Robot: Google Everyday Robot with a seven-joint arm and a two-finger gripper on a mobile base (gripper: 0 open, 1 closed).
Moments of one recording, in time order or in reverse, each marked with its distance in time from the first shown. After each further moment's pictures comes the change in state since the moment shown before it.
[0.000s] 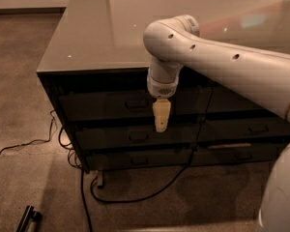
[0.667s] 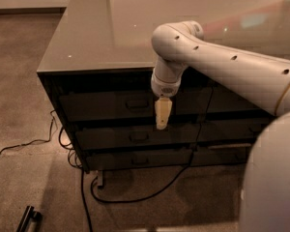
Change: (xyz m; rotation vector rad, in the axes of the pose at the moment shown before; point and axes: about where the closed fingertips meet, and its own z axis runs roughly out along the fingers) arm 0.014 -0.022 0.023 -0.013 -0.048 0.051
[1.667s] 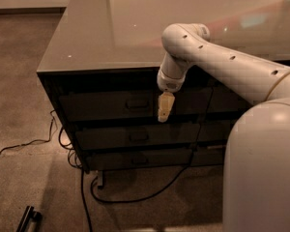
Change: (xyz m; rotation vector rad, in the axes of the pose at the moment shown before) arm 0.024 -0.044 0.022 0.009 -0.059 0.093
